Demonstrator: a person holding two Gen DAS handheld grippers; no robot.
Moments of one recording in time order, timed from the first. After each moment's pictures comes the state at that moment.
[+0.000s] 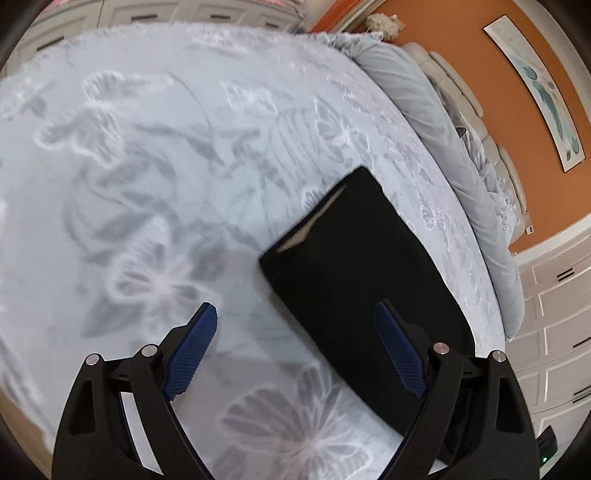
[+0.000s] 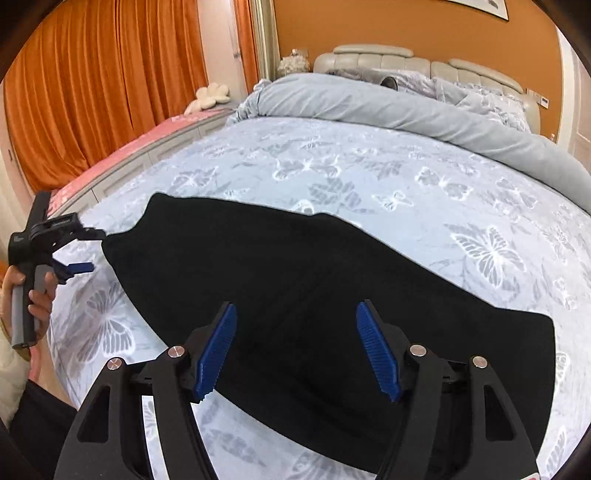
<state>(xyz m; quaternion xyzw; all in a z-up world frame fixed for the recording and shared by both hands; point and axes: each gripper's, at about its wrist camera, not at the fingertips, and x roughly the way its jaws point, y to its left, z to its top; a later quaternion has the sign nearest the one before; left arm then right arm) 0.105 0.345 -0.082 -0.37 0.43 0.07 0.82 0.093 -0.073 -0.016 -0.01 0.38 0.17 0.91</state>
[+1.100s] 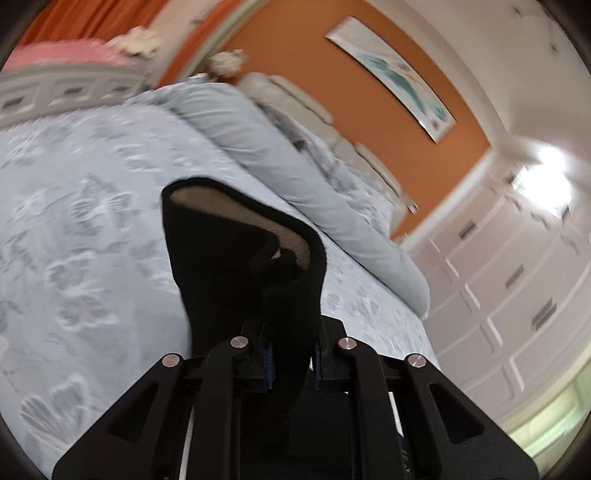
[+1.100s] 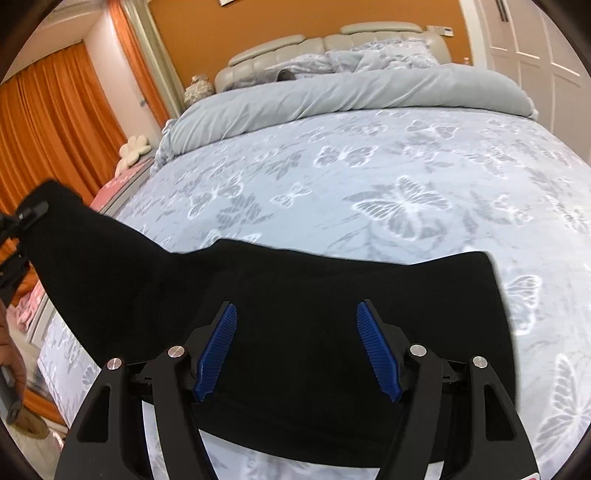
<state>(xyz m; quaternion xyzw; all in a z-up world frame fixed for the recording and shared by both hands) 0.138 0.151 0.075 -0.29 0.27 -0.15 0.90 0.098 -0.184 -0.011 0.14 0.38 0.05 0.91</state>
